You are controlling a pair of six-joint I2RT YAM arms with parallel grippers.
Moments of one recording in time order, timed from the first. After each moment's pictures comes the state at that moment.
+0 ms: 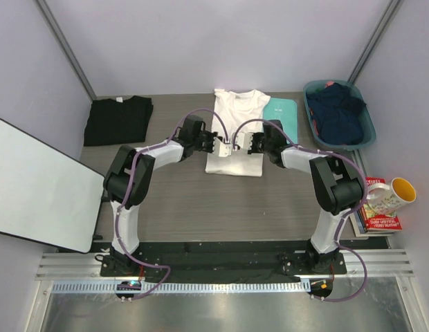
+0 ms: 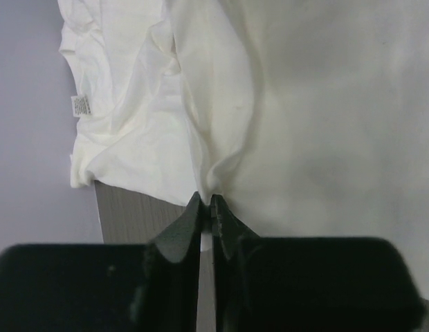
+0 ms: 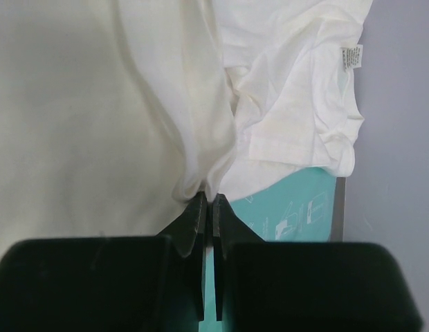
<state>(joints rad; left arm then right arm) -0.49 2.03 1.32 0.09 0.44 1.31 0.34 1.84 1.03 0.20 -0.22 -1.20</state>
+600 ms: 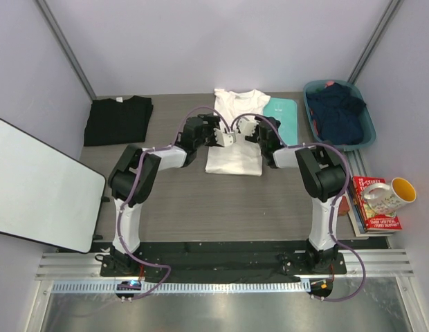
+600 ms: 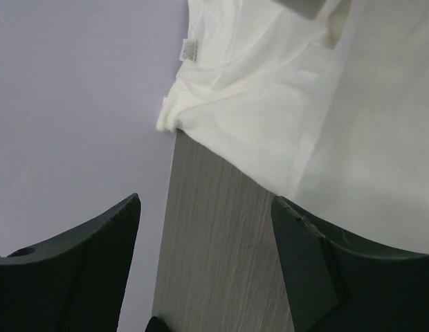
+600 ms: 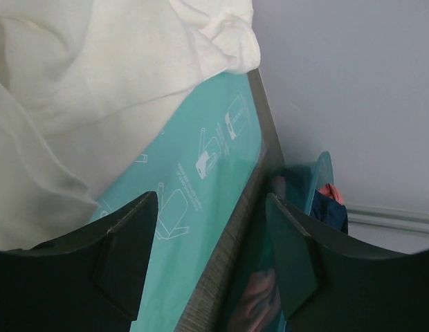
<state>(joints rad) -0.51 2.10 1.27 0.52 0.19 1.16 0.35 2.06 1.09 0.65 0.27 -1.10</state>
